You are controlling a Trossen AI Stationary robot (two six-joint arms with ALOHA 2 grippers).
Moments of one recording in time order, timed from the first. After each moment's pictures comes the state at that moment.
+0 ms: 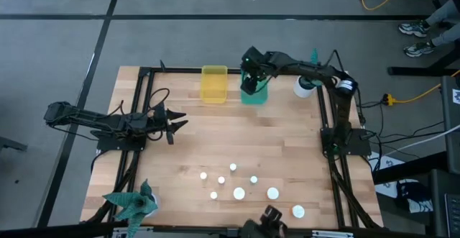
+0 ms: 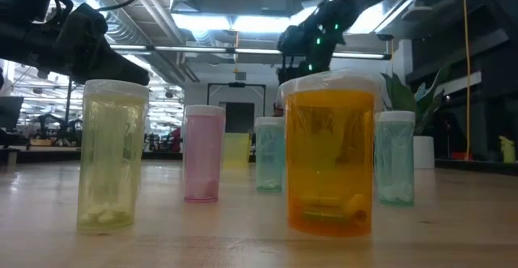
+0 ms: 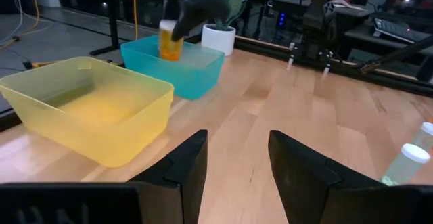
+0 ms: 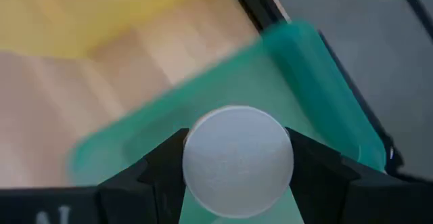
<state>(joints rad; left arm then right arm) -0.09 0.37 0.01 0.19 -0.47 -0.25 -0.57 1.96 1.58 -0.75 0.11 -0.03</state>
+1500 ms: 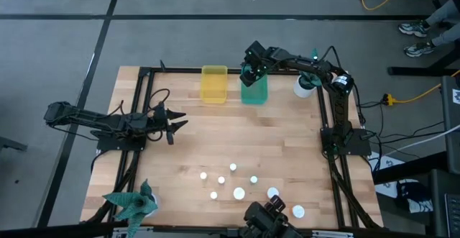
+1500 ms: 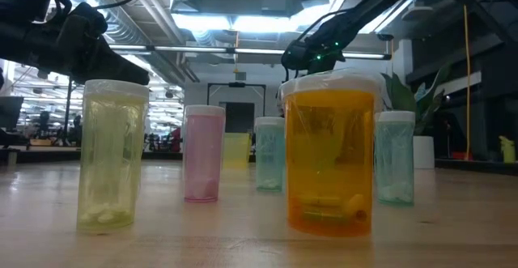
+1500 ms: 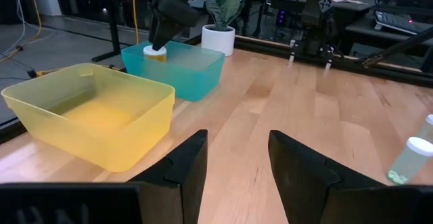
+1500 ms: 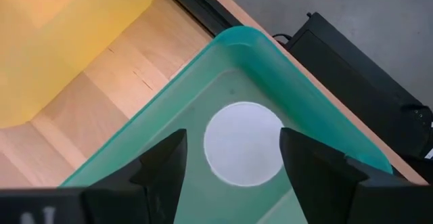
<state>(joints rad) -0.09 0.37 0.01 0.19 -0.47 -0.21 -0.66 2.02 1.58 -0.65 0.05 0.13</state>
